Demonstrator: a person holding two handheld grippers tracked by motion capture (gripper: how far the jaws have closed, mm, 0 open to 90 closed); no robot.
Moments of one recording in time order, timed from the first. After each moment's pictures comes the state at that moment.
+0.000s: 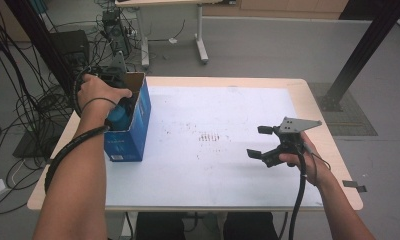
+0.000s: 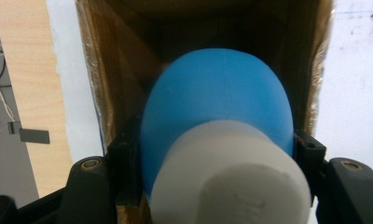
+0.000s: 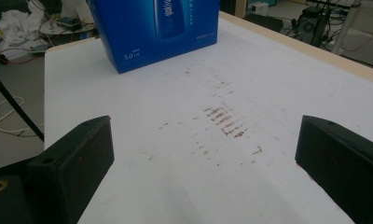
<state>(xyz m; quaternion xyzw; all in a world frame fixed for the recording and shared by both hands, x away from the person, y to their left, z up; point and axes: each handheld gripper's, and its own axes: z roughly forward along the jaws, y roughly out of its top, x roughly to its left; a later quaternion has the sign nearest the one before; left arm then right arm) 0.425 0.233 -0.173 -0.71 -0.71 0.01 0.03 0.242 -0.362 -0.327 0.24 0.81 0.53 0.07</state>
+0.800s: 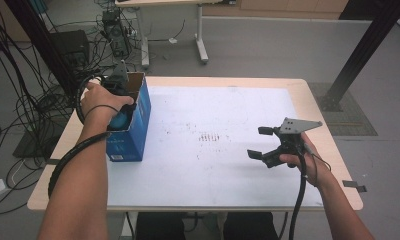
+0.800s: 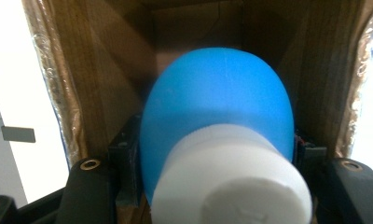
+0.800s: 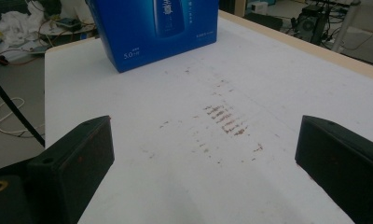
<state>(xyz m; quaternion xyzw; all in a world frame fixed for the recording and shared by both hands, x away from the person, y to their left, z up) 0.425 0.234 -0.192 -0.71 -0.70 0.02 0.03 0.241 -0.362 -0.328 0.25 0.81 0.52 0.07</state>
